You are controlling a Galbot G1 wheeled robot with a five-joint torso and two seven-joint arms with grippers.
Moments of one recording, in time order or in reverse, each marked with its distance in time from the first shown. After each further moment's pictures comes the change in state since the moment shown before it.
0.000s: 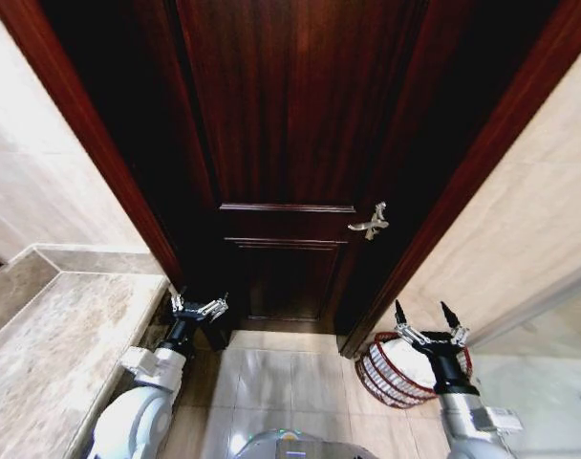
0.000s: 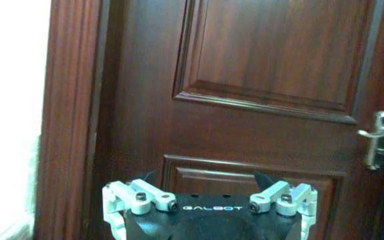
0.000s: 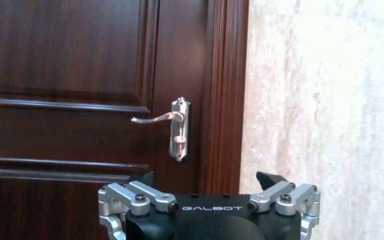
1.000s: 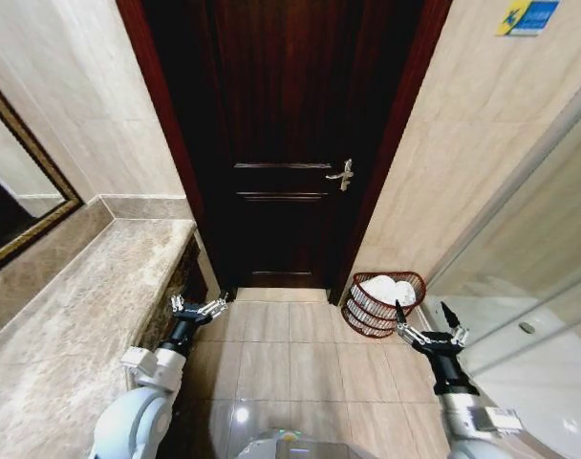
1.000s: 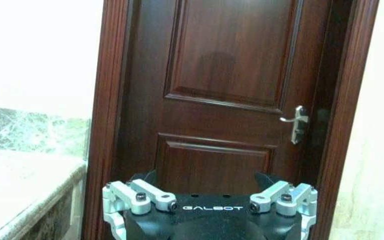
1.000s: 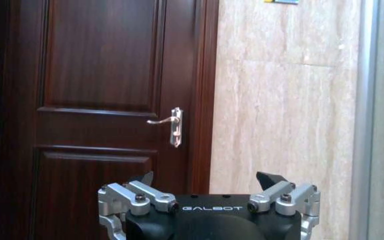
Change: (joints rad) left arm 0.000 0.000 0.000 0.000 0.000 0.000 0.000; right arm 0.000 0.000 0.000 0.000 0.000 0.000 0.000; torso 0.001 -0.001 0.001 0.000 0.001
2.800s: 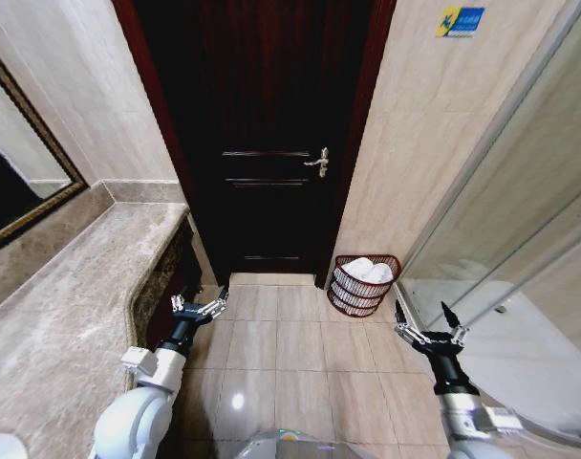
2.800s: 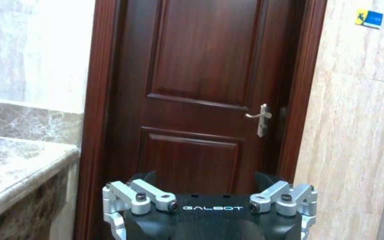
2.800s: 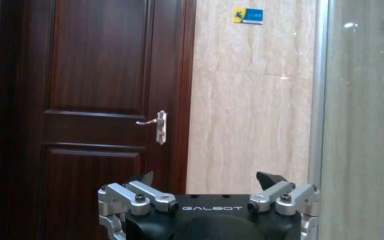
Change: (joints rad) left arm 0.000 0.000 0.000 0.000 0.000 0.000 0.000; right arm 0.000 0.000 0.000 0.000 0.000 0.000 0.000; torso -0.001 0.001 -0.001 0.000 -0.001
